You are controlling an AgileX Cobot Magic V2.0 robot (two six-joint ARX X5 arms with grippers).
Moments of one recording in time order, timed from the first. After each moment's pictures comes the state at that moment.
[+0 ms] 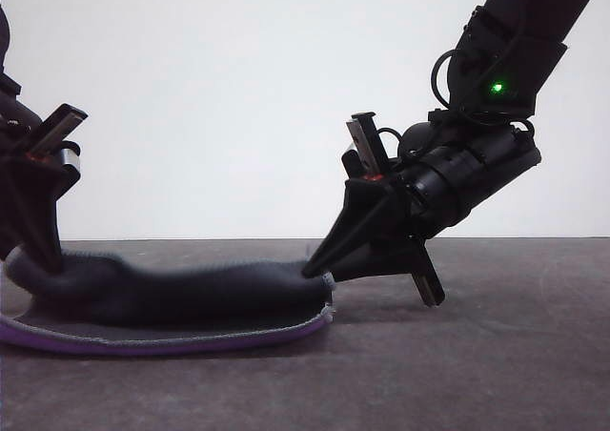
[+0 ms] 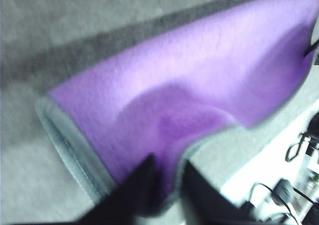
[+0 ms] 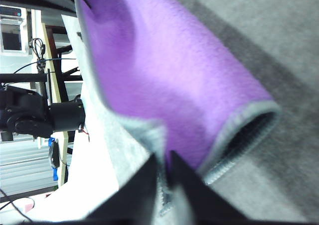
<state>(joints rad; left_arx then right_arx) -0.02 1.88 1.29 -1.22 0.65 0.24 0.40 2.01 1.24 -0.62 -1.09 0.03</state>
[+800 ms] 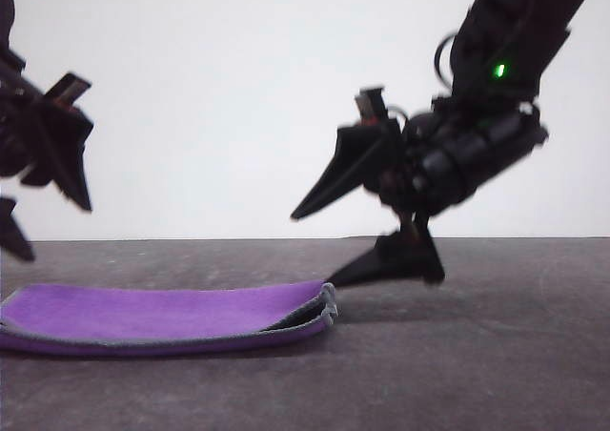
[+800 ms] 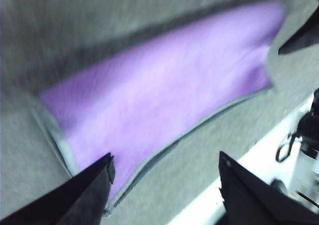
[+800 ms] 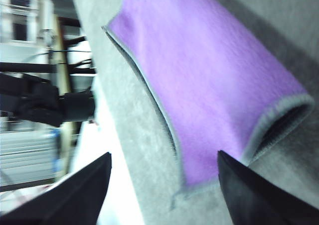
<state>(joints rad) -0.02 1.85 1.42 -1.29 0.65 0.24 0.39 1.92 1.25 -0.70 -1.06 -0.04</state>
